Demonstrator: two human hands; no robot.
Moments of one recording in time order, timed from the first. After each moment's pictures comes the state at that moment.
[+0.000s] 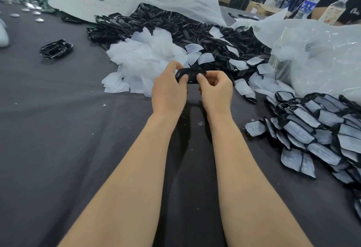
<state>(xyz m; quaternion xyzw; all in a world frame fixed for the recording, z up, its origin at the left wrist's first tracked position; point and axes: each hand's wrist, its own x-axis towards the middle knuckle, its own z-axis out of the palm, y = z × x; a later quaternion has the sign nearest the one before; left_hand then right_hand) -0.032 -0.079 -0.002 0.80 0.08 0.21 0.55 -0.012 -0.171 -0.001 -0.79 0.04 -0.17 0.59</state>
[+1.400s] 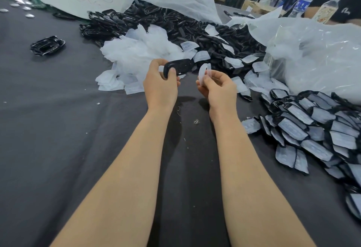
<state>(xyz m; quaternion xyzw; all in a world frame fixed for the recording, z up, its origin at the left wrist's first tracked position) -0.025 -0.079 -0.009 0.67 0.13 0.22 0.70 -0.014 -0.188 -0.001 -0.65 0.05 -0.10 0.75</state>
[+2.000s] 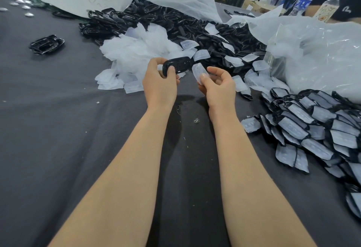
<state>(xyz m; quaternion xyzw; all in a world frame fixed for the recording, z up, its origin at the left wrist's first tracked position) -0.028 -0.079 -0.005 0.66 0.14 0.22 0.70 -0.013 -0.187 -0.003 -0.69 0.05 -0.12 0.71</state>
